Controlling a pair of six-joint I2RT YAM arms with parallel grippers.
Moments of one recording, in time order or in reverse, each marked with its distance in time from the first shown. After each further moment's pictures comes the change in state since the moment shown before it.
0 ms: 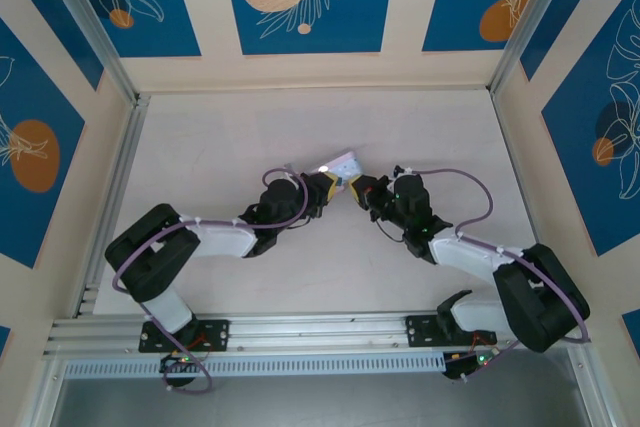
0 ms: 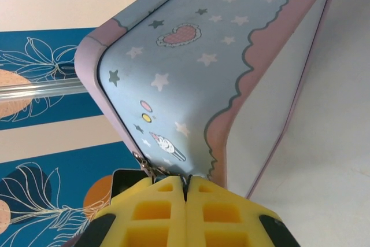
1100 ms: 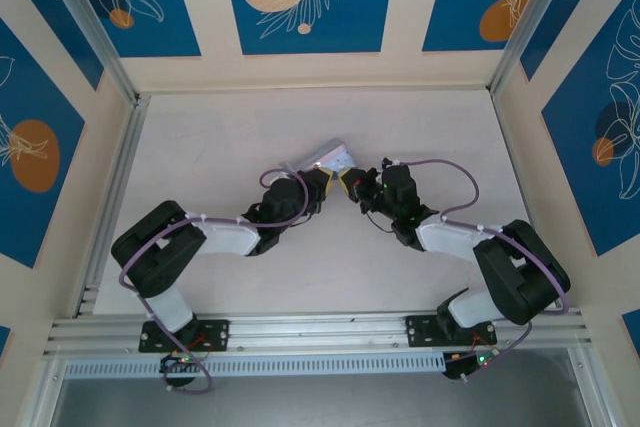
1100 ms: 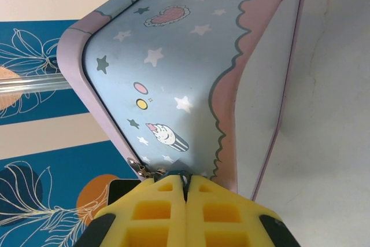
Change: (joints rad) left arm 0.000 0.035 0.016 0.014 -0.108 0.001; right arm 0.026 0.145 0.095 0.037 -0.007 -0.011
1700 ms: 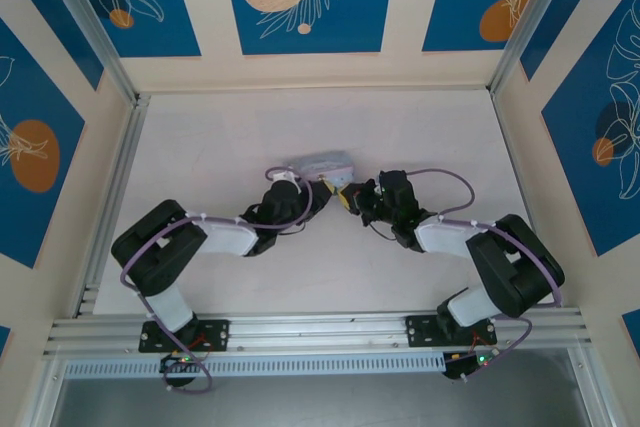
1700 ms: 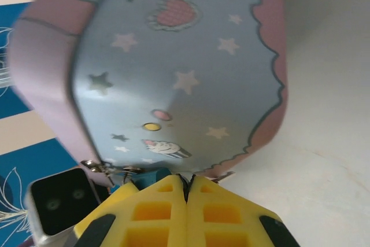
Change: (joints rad) left arm 0.023 0.005 -0.021 -0.123 0.162 0.495; right arm -0.018 0.050 -0.034 -0.068 -0.113 0.044
